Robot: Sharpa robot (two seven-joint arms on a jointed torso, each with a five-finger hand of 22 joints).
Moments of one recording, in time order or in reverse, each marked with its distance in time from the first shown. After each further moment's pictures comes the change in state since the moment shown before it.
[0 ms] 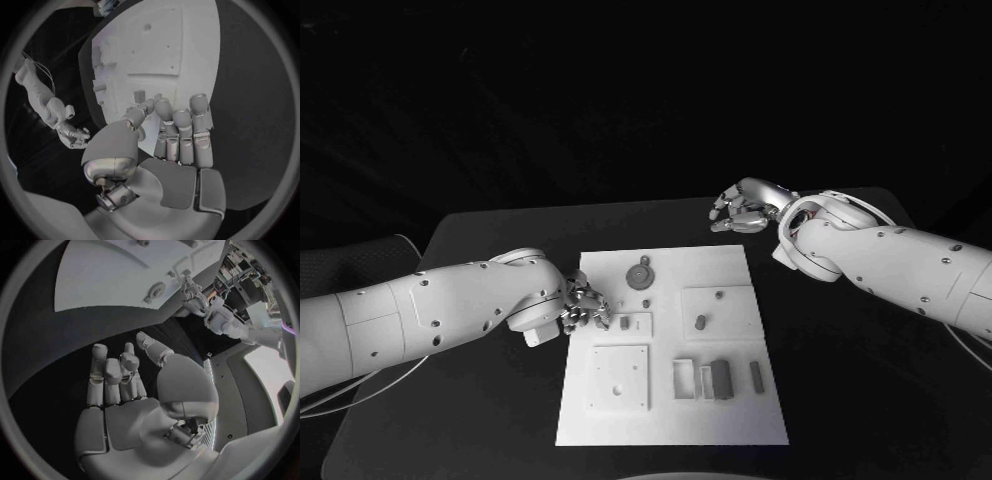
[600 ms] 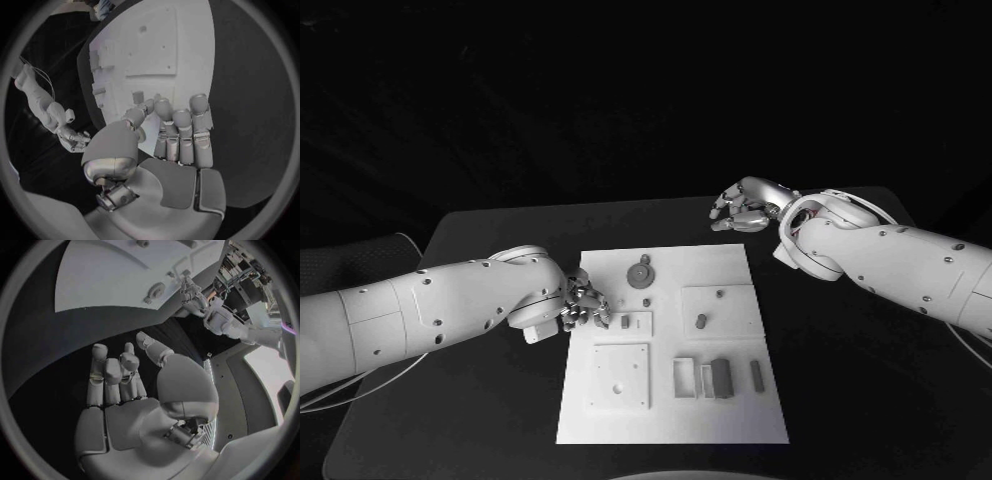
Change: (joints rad) left arm 0.000 0.004 0.002 -0.007 -0.035 0.031 0.005; left_hand 0.001 -0.001 0.000 0.000 0.000 0.002 -0.002 0.010 -0.001 0.001 -0.001 0.004 0.000 0.000 0.000 0.000 -0.002 0.000 0.000 0.000 0.000 0.000; right arm 0.000 -0.003 0.000 0.004 0.000 0.004 0.000; right_hand 0.000 0.000 0.000 0.000 0.000 0.002 0.000 0.000 0.000 0.000 0.000 0.000 0.000 -0.004 -0.001 0.000 0.000 0.000 0.000 0.000 0.000 0.000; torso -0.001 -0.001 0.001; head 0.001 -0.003
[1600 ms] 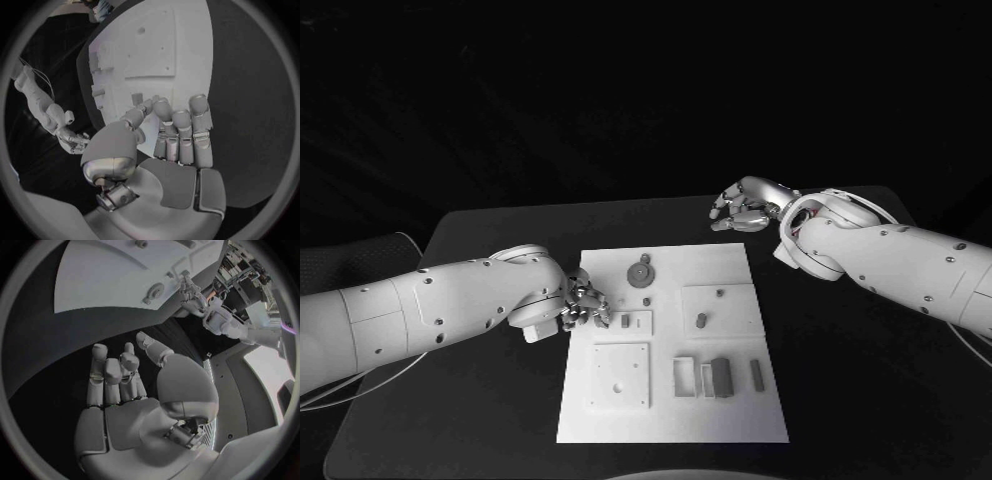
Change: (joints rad) left arm -0.001 0.003 -0.001 -0.003 -0.006 0.014 -0.001; left_hand -0.028 -0.030 0.024 0.010 -0.075 0.004 -0.005 0.036 -0.013 -0.001 0.000 0.009 -0.002 0.003 -0.008 0.016 -0.014 0.000 -0.005 -0.002 0.019 0.001; right arm 0.000 -0.004 0.000 0.007 0.000 0.003 -0.001; right_hand 0.000 0.000 0.000 0.000 0.000 -0.001 0.004 0.000 0.001 0.000 0.000 0.000 0.000 0.002 -0.001 0.000 0.000 0.000 0.000 0.000 0.000 0.000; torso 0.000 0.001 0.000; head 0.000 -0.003
